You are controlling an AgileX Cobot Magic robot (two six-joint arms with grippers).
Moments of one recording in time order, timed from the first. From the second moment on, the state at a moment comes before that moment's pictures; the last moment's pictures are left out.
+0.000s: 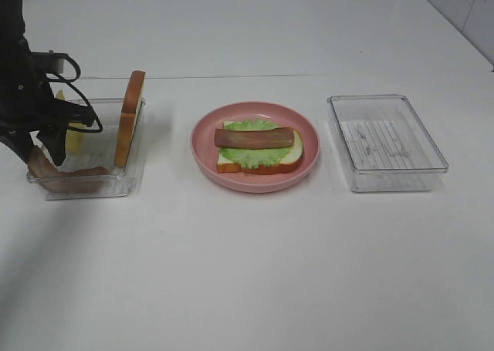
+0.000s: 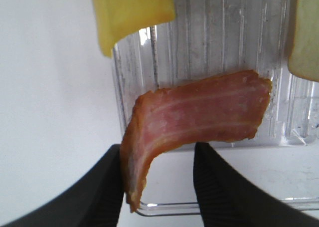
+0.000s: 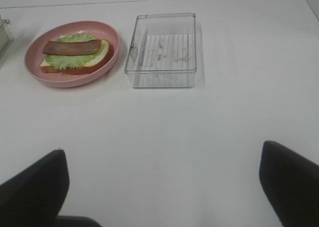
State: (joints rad) left arm -0.11 2.13 -1.54 0.00 1.03 -0.11; right arm 0.03 0.00 -0.50 0.09 1.05 -0.05
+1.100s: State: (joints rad) left arm -0.11 2.13 -1.54 0.01 1.04 -0.14; right arm 0.03 0.00 -0.50 0.09 1.05 -0.05
